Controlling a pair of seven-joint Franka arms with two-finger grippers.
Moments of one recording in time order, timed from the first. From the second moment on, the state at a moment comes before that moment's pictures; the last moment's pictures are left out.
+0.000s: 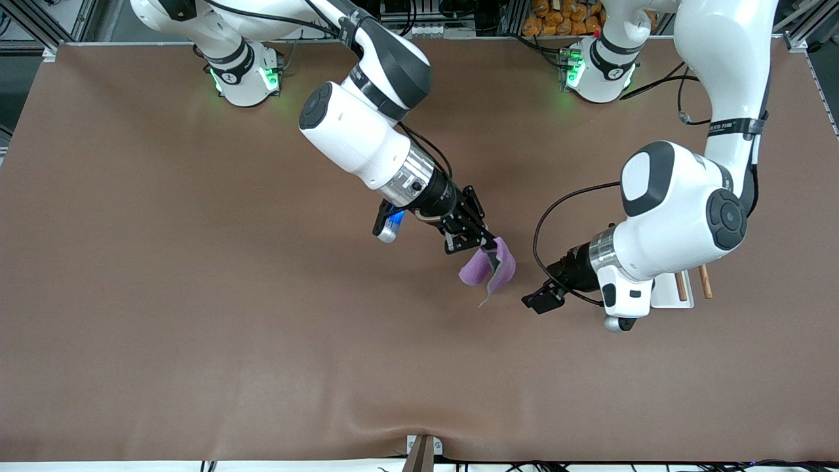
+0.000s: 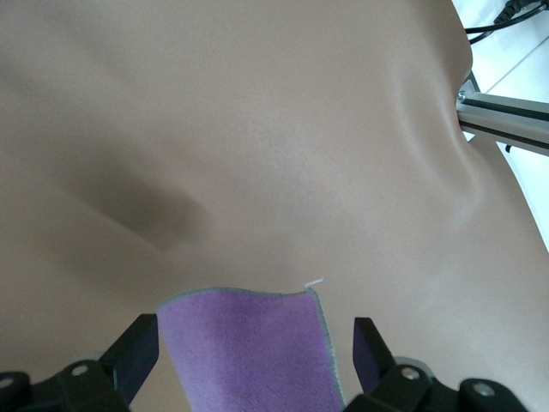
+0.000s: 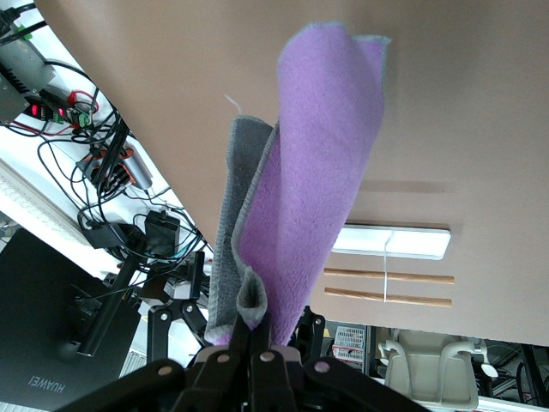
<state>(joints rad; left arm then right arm) -0.20 0.52 -0.15 -1.39 -0.37 2.05 -0.99 0.72 0.64 0.04 -1.21 0.57 2.59 2.06</state>
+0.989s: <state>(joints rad) -0.24 0.55 -0.15 -1.34 -0.38 2.13 -1.02 0.72 0.64 0.04 -1.21 0.57 2.59 2.06</state>
